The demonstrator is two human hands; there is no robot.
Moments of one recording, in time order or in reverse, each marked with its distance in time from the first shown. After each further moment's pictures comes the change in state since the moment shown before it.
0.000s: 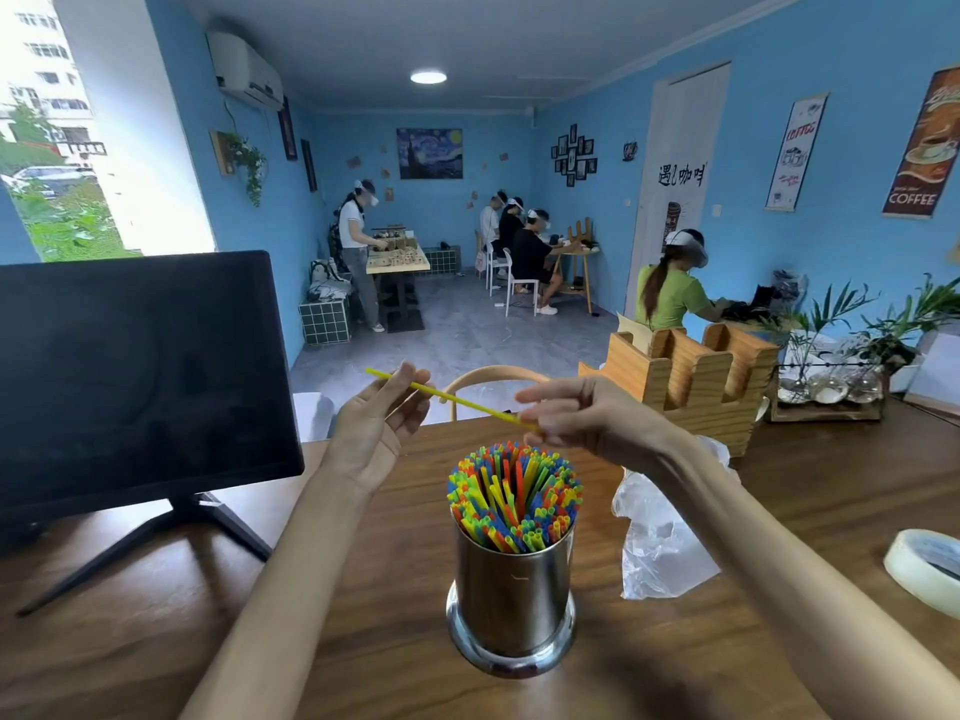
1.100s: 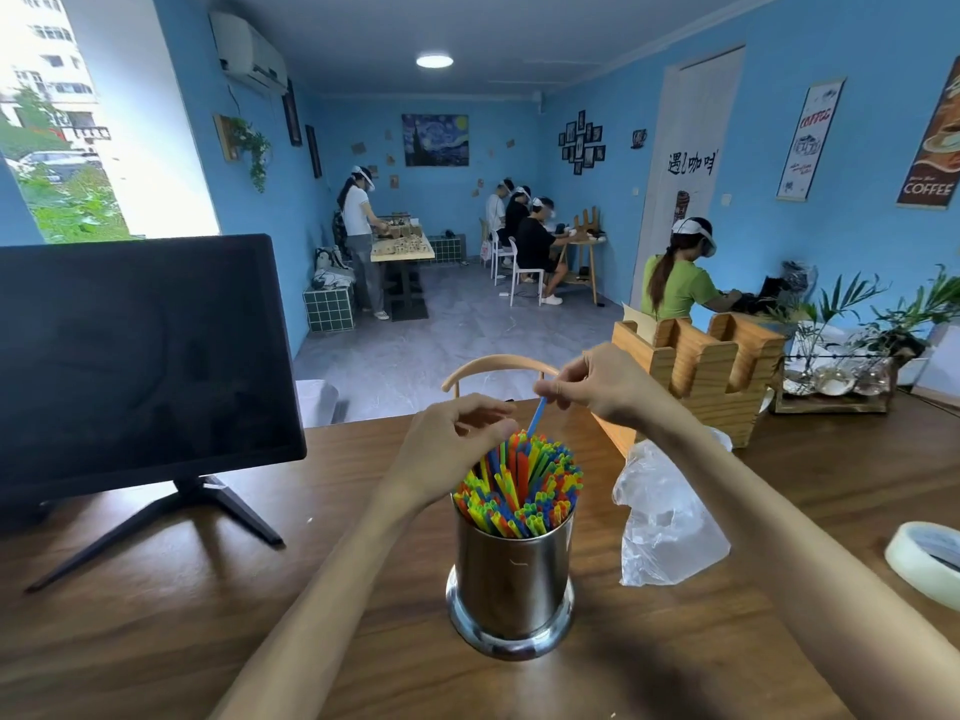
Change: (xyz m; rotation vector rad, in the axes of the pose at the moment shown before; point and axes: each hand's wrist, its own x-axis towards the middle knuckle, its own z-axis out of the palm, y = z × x) left_hand -0.015 -0.047 0.016 1.101 -0.303 0.311; right_hand 0.021 -0.005 -0.012 -0.960 0.415 0.028
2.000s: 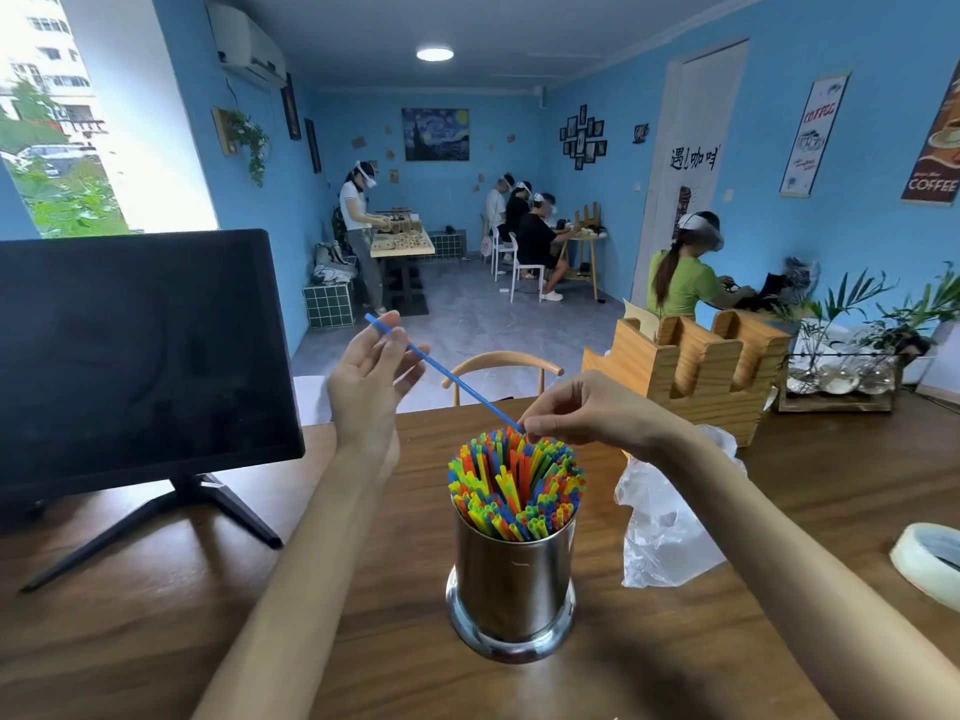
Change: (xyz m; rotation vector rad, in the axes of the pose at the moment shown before) left_hand 0.020 0.013 -0.039 -0.886 0.592 -0.115; right_hand -0.014 0.011 0.013 0.386 -0.369 -0.083
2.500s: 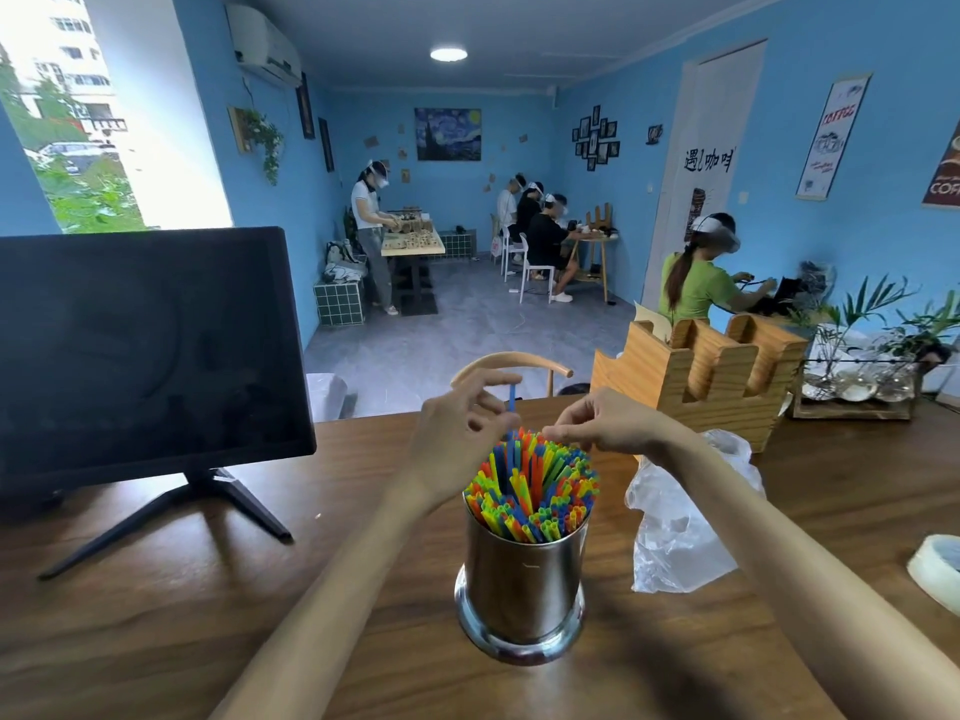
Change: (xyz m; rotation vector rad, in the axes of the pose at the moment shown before) left_hand -0.029 -0.035 0.001 0.788 -0.516 0.231; right_hand 0.014 0.024 -0.003 -0.204 0.051 0.199
